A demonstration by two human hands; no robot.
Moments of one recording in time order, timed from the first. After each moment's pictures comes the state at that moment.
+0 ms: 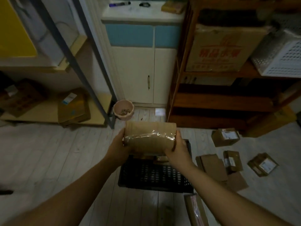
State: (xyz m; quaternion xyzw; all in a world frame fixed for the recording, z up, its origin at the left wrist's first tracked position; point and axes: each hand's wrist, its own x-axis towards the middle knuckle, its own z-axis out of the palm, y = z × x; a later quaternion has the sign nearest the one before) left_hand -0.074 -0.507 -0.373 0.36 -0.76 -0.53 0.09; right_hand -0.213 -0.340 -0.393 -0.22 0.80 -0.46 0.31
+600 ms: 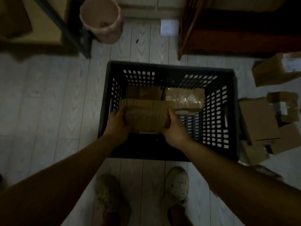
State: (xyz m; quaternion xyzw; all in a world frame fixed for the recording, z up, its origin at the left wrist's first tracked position) left_hand -0.076 -0.551 -0.834 0.44 -0.79 -0.40 -0.14; right_hand -0.206 -0.386 -0.843 -0.18 0.82 -0.34 0.43
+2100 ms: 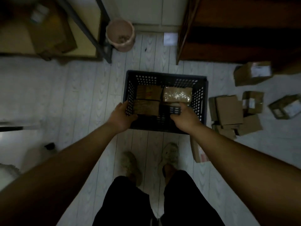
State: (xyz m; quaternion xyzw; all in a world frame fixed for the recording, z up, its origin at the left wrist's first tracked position) left_hand -0.043 -0.500 -0.551 0.45 -0.76 -0.45 -0.15; right_hand -0.211 -0.324 -0.575 -0.18 0.84 -0.25 0.44
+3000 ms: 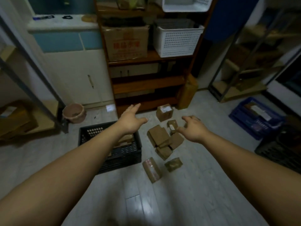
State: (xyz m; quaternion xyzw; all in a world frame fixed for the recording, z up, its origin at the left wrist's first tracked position) left_hand -0.078 -0.179 -0.272 0.16 -0.89 -0.41 -0.06; right_hand -0.151 0.063 -0.268 -0.13 0.97 -0.14 0.17
